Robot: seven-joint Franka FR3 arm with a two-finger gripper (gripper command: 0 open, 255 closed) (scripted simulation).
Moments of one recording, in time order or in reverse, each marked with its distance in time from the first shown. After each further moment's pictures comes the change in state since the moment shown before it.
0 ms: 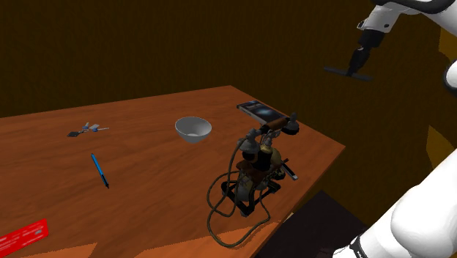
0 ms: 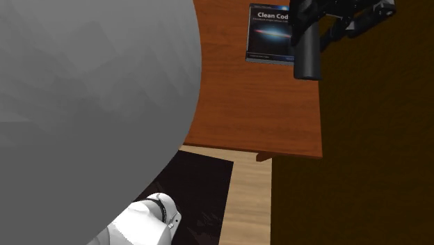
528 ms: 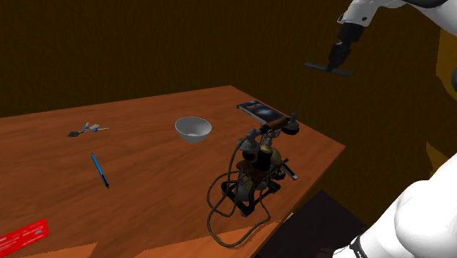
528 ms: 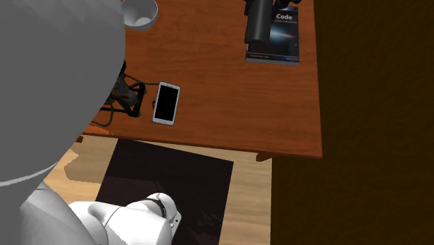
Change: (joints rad) arm 0.104 -0.033 0.107 -0.029 -0.006 0.014 0.210
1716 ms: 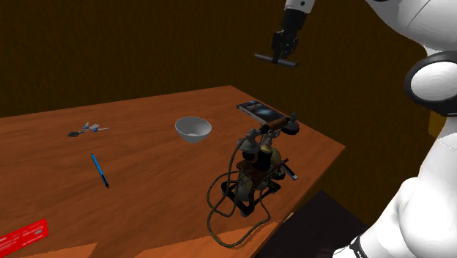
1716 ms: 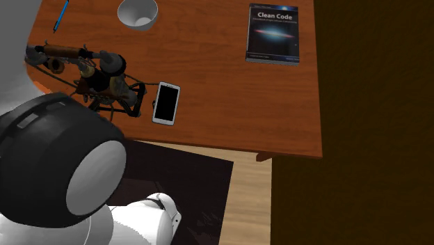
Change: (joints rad) arm 0.176 0.234 0.173 0.275 0.095 -0.027 0.384
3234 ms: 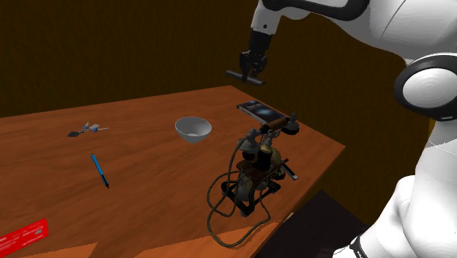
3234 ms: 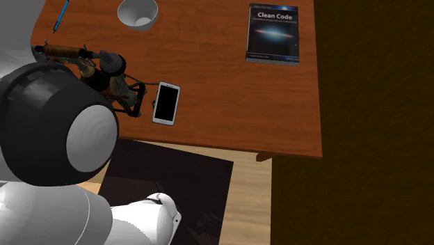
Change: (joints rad) arm 0.111 0.066 0.046 -0.133 0.006 0.210 0.132
